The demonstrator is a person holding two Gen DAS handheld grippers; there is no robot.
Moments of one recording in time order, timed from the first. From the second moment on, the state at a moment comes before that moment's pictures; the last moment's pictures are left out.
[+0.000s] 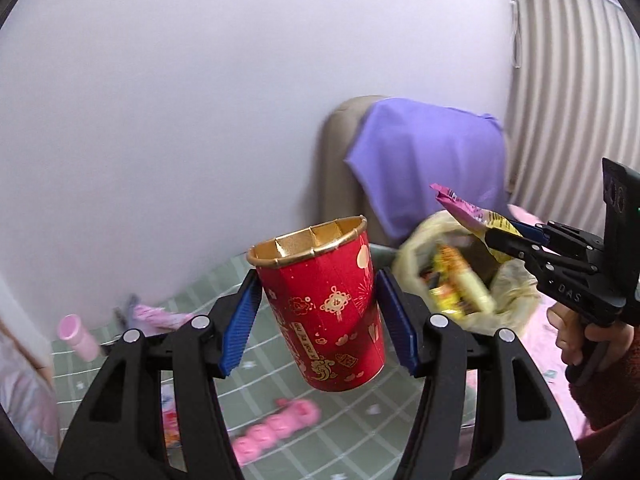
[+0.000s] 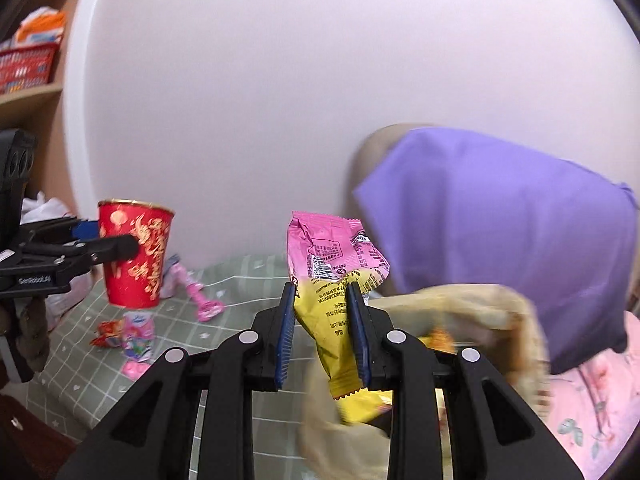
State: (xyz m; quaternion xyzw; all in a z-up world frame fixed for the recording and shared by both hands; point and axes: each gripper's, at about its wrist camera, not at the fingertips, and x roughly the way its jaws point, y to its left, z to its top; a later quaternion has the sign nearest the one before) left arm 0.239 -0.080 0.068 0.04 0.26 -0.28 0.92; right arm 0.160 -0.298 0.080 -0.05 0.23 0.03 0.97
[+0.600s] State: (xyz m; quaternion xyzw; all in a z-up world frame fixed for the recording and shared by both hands) left arm 0.293 -0.230 0.050 -0.05 0.37 -0.55 0.75; right arm 0.108 -0.389 0.100 0.03 0.21 -0.09 0.97
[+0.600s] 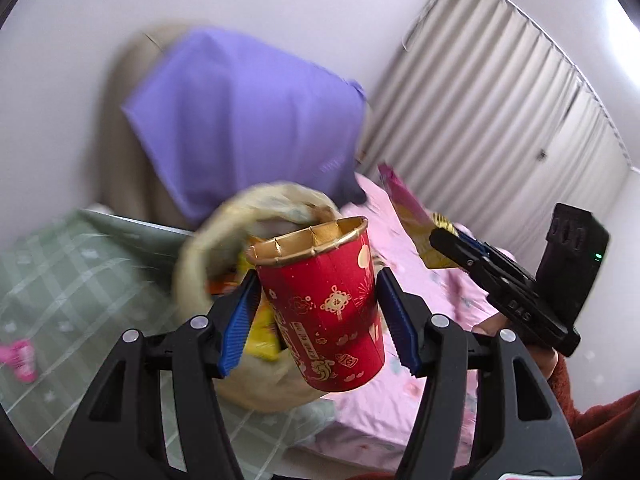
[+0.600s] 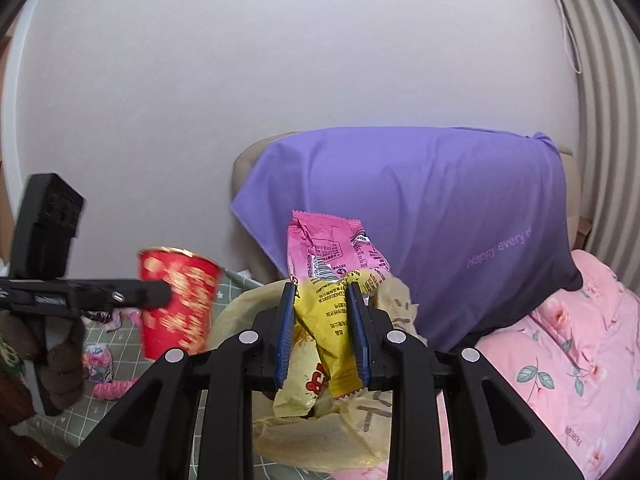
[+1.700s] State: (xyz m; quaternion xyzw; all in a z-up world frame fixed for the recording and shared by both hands) left arm 0.342 -0.216 0.015 -0.07 0.41 -0.46 0.78; right arm 0.167 -0.396 0.028 0.02 0.30 -0.06 0.95
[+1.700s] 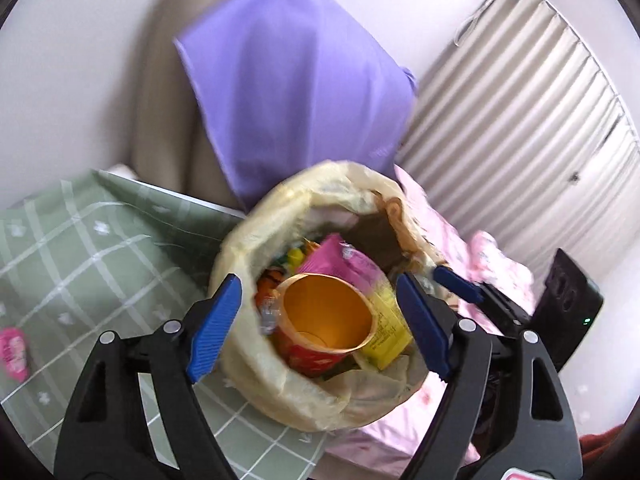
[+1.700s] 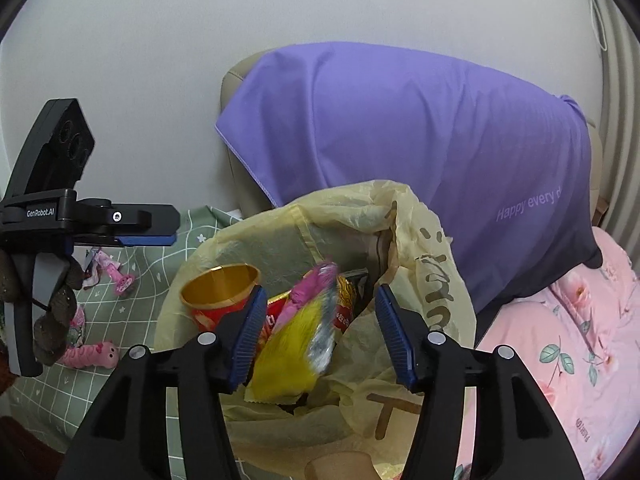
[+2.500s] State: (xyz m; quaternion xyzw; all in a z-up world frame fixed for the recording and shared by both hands) left arm 0.252 0.085 -0.005 -0.10 0.35 -0.07 0.93; right arm 0.222 -0.260 0.001 -0.04 0.32 0.19 0.93
